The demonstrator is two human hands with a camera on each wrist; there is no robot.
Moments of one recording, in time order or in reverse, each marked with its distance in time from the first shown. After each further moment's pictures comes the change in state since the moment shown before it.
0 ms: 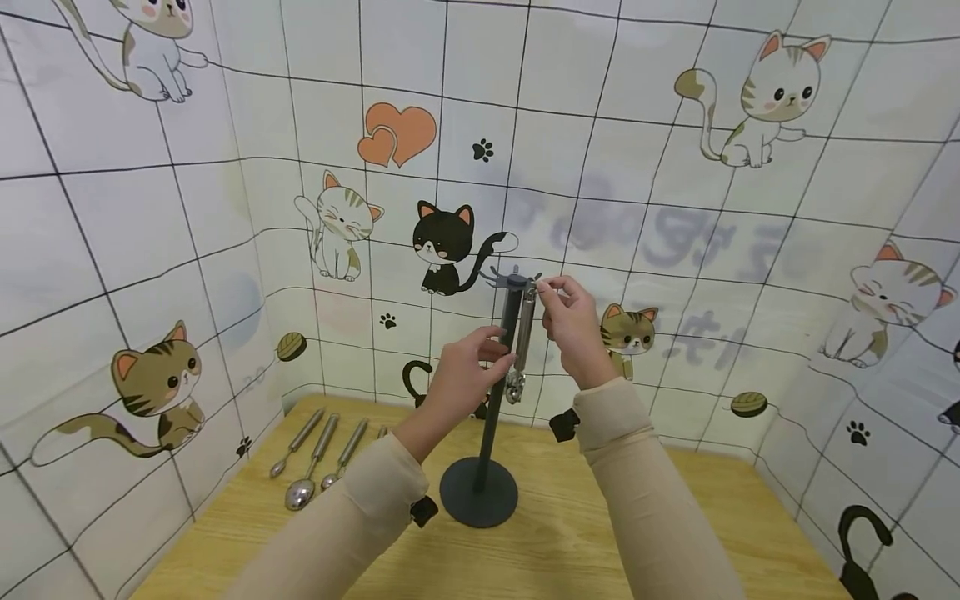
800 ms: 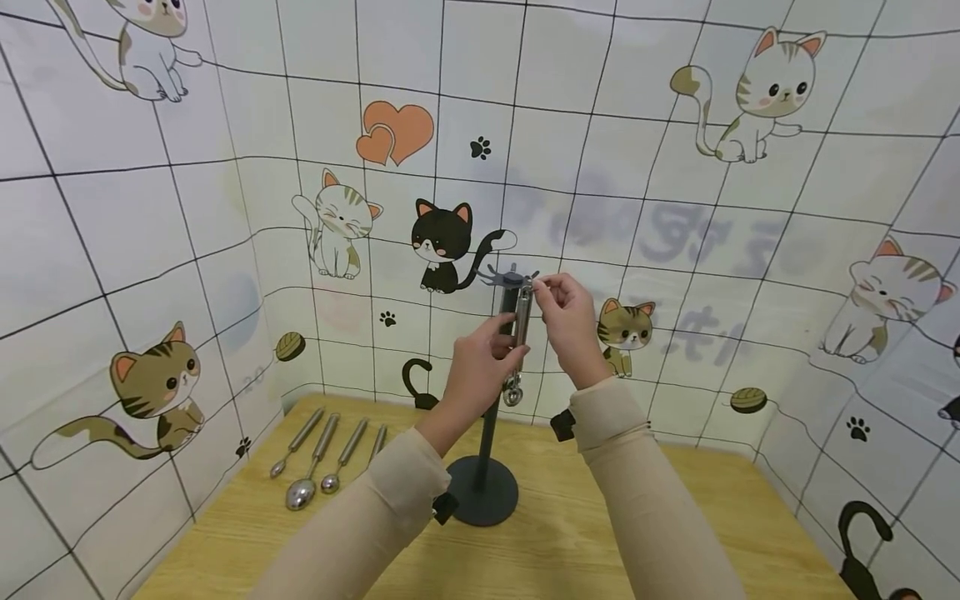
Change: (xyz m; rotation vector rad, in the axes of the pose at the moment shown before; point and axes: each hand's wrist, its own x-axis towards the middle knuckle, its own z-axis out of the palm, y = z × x) left_hand 0.010 0.010 0.017 -0.124 0.086 0.026; right_hand -0.004 0.007 0.007 -0.098 0.065 -0.204
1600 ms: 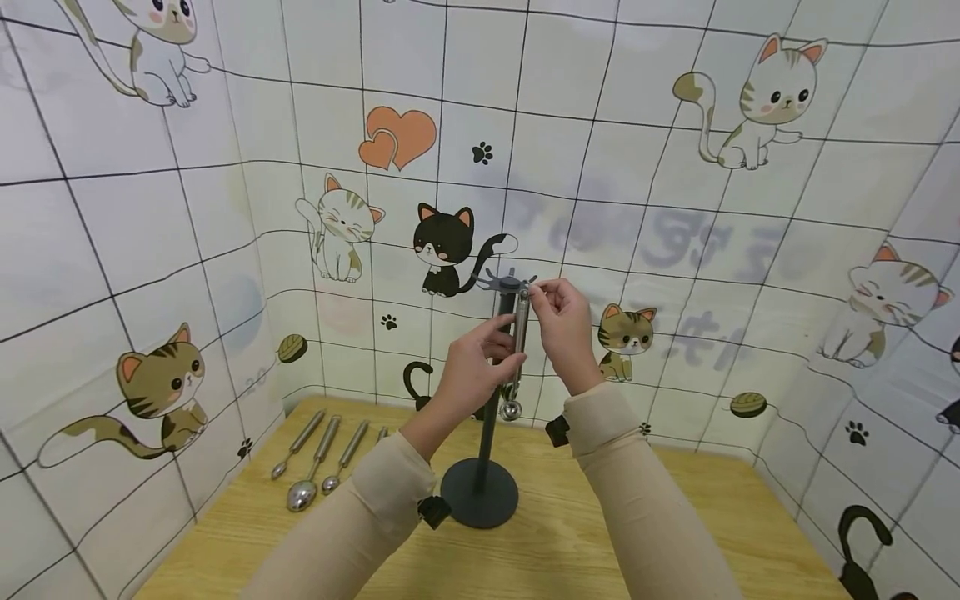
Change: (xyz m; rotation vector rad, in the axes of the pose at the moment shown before) left_hand -0.004 0.007 -0.017 -0.144 -0.088 -0.022; right_hand -0.003 0.004 0.006 -0.115 0.039 -0.112
